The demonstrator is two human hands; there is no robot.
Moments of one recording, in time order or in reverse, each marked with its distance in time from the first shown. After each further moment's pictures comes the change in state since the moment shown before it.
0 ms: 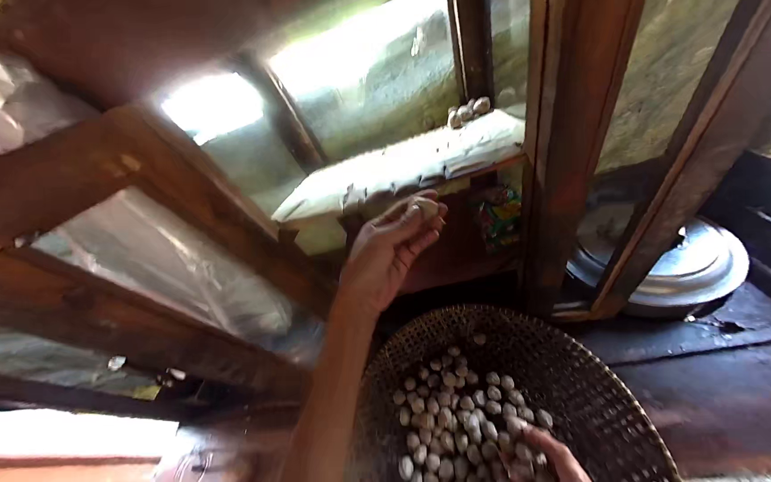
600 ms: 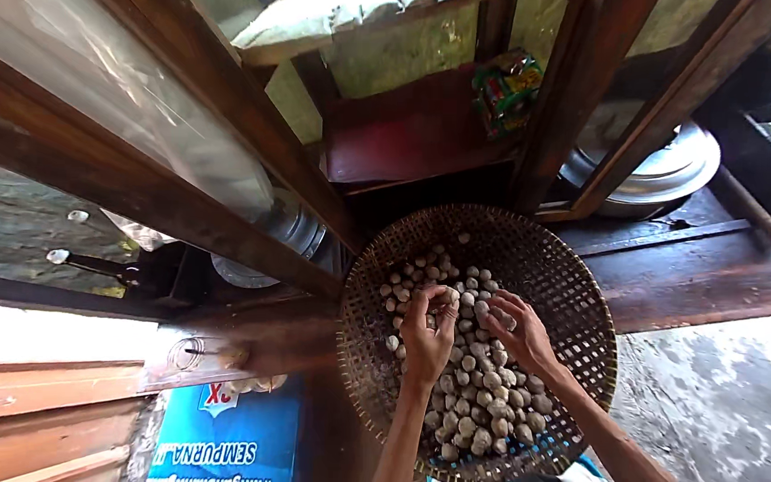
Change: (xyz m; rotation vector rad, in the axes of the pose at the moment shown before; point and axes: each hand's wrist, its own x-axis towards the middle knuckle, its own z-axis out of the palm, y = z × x) left_hand -0.215 -0.223 0.012 0.561 0.395 0.303; right_hand -0.019 -0.006 0.019 -1.295 0.169 -0.633
